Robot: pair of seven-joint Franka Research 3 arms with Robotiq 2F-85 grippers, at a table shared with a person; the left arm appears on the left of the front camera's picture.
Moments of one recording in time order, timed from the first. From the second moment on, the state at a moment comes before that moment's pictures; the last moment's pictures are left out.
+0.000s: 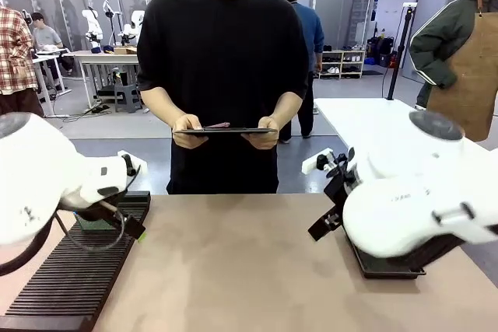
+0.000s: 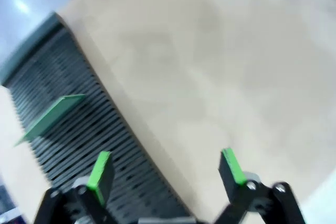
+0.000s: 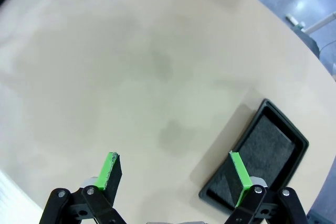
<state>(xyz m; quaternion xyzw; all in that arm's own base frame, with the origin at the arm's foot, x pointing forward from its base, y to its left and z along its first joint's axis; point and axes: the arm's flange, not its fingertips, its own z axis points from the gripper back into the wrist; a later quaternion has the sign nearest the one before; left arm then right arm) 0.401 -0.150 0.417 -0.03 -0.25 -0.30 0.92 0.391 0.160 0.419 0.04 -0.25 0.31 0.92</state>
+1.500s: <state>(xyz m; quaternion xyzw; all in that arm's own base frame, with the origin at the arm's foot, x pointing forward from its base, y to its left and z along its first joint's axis) 0.254 0.127 0.538 -0.39 -0.26 -0.07 0.88 0.250 -0.106 0.551 0.41 -0.26 0.06 0.87</state>
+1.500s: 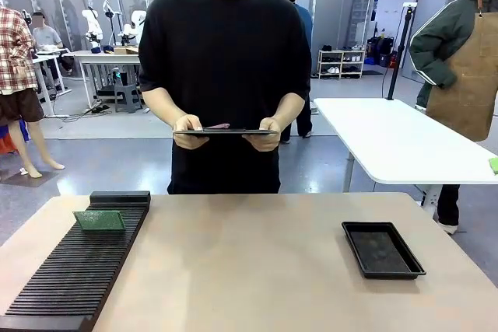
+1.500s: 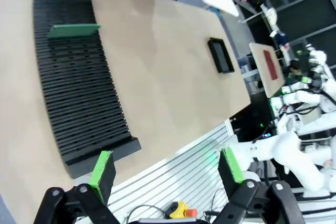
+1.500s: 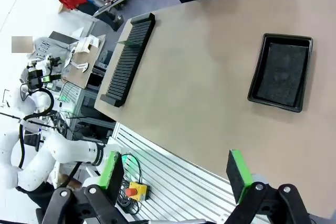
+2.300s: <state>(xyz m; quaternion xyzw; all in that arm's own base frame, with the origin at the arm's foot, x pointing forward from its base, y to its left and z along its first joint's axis) 0.254 0.125 0.538 -0.38 -0.26 -0.07 0.88 0.250 -0.105 0.550 0.41 -0.25 0.06 0.88</state>
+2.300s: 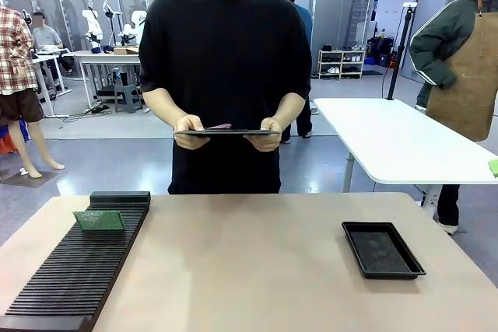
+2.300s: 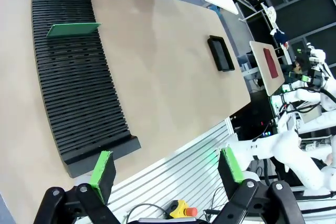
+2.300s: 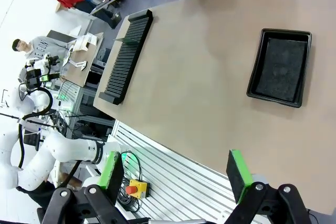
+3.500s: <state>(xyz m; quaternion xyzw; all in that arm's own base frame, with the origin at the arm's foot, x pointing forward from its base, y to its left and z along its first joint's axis) 0.412 -0.060 0.572 0.21 -0.13 -0.55 0.80 0.250 -0.106 0.551 0.41 -0.25 0.06 0.88</state>
